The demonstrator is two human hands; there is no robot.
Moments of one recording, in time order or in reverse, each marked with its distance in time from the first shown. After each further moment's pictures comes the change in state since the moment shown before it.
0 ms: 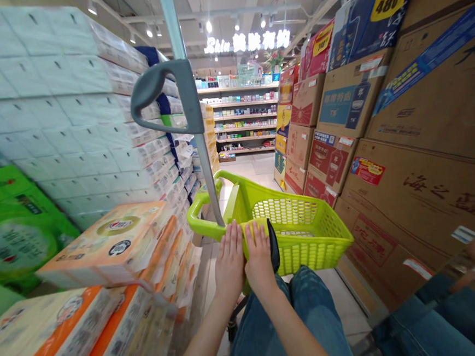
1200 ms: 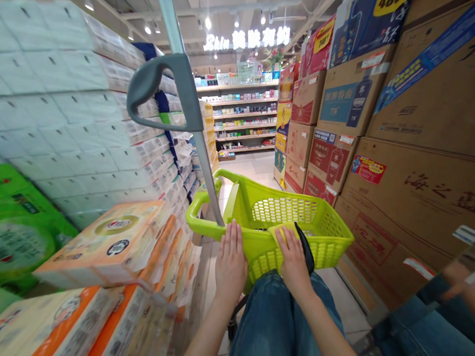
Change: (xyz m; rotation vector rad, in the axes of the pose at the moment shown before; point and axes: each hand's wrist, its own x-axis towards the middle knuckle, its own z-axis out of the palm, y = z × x) left_hand 0.000 0.002 -0.004 -0.044 -0.086 -0.020; right_hand -0.021 0.096 -0.024 -0.144 0.043 -0.018
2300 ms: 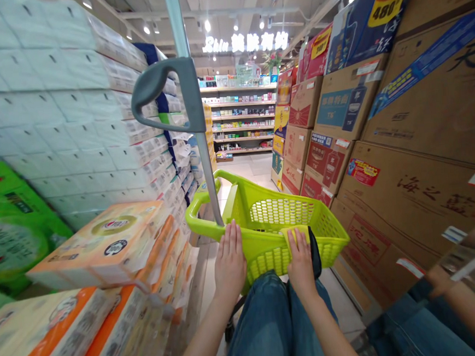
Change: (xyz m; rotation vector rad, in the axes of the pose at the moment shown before) left_hand 0.000 0.000 0.001 0.018 -0.011 -0.007; right_hand -0.008 0.031 0.012 0.041 0.115 0.089
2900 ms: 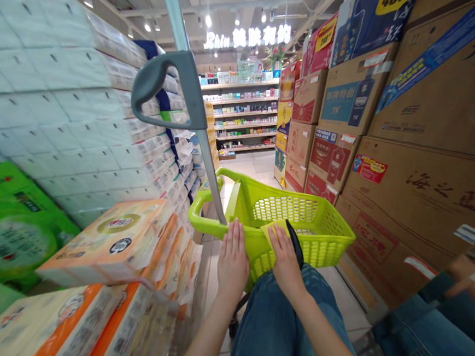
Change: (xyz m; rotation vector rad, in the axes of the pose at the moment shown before) left_hand -0.002 -0.003 0.004 -0.016 0.023 0.015; right_hand 0.005 -0.055 -0.001 0.156 -0.067 -0.173
